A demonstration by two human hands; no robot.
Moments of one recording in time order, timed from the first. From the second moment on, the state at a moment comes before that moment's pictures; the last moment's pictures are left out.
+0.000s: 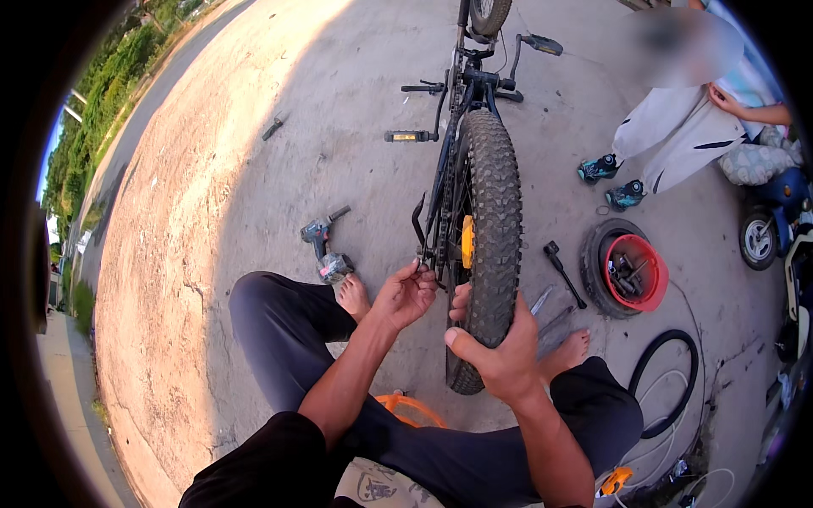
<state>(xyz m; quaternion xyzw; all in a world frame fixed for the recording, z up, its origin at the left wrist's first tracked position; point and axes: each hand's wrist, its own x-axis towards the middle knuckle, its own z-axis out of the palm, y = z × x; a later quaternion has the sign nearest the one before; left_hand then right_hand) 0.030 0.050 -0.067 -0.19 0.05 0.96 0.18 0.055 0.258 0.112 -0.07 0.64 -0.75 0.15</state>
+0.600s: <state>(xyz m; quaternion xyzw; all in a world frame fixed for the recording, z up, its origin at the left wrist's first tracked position) 0.016 0.046 -0.054 -0.21 0.52 0.83 -0.03 0.062 0.256 0.106 -0.08 0.66 -0.74 0.13</state>
